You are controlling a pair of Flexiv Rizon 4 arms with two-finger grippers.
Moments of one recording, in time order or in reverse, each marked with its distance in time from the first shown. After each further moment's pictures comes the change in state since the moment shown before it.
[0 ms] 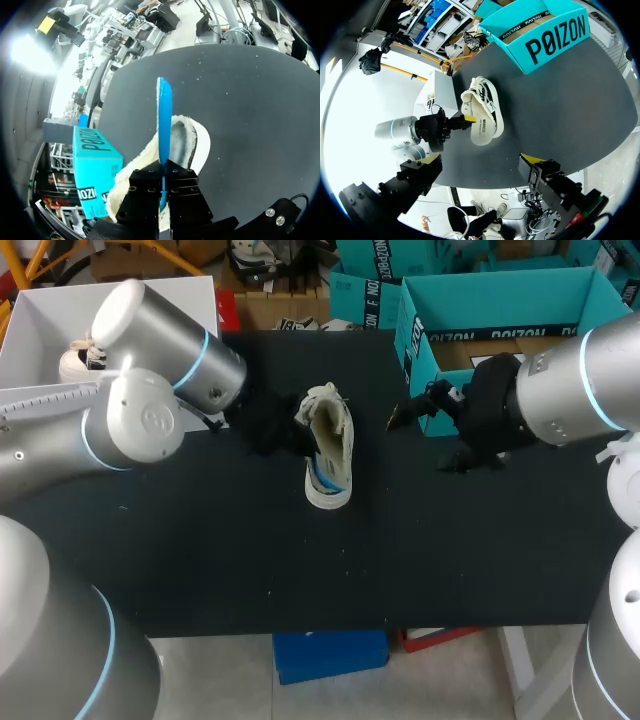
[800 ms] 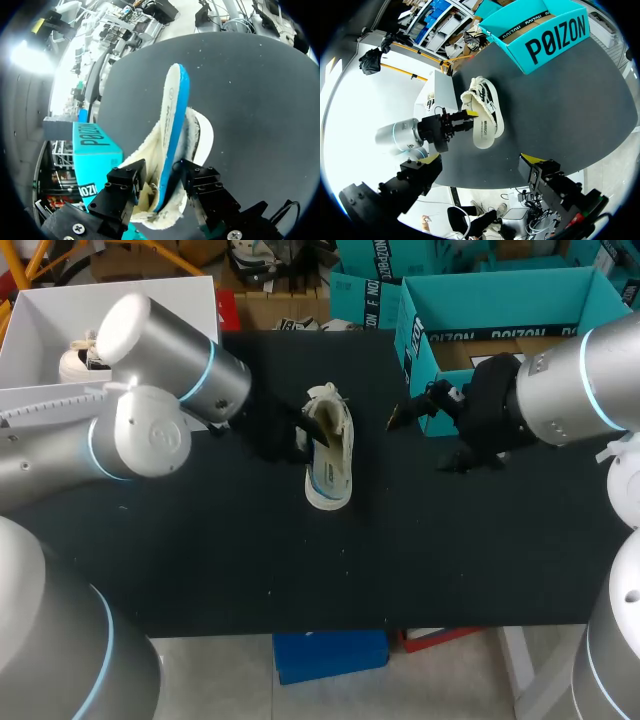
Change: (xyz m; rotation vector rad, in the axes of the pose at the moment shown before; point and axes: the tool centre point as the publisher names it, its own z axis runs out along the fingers) left arm 0.001 0.008 0.008 -0.081 -0.006 0.027; right arm 0.000 0.000 0.000 0.000 0.000 0.000
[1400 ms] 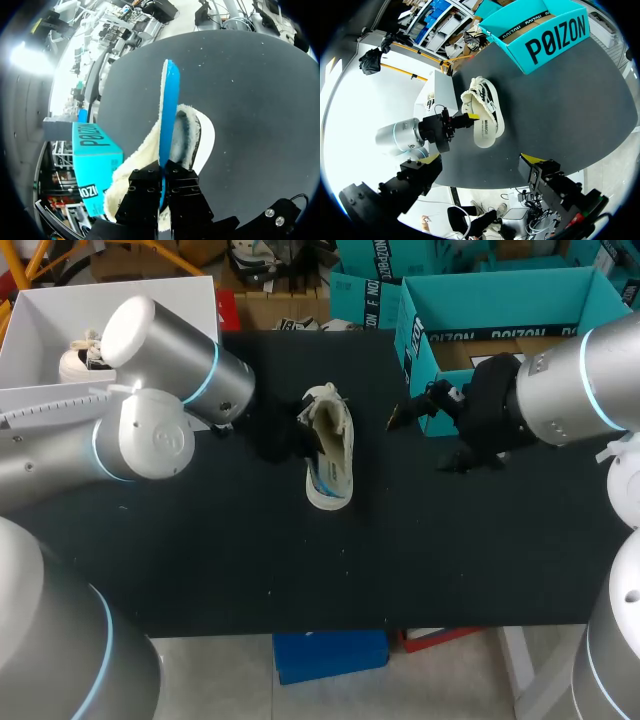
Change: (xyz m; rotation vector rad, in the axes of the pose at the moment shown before) left arm -0.002 -0.001 0.004 -0.006 0.000 0.009; right arm 0.000 0.000 0.000 0.000 0.000 0.000
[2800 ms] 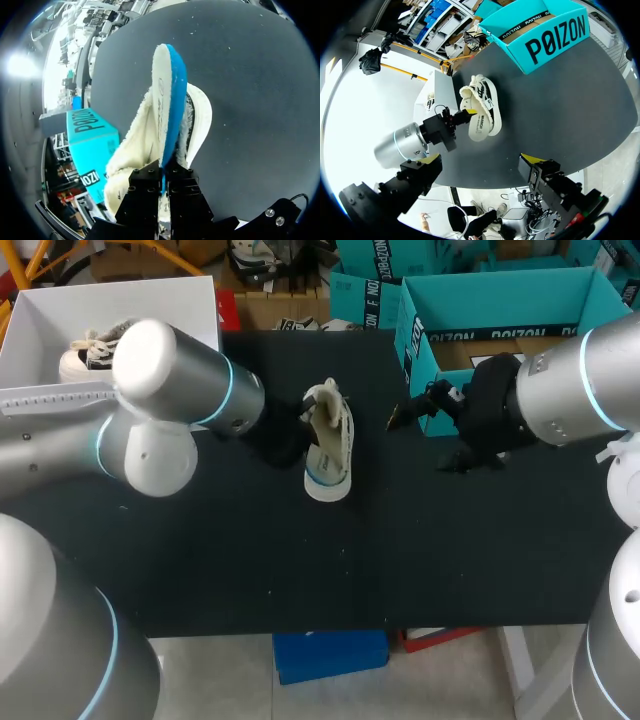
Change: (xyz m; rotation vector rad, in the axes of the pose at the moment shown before) left arm 0.002 0.032 -0.003 -0.249 0.028 0.077; right arm 0.000 0.000 0.000 0.000 0.000 0.000
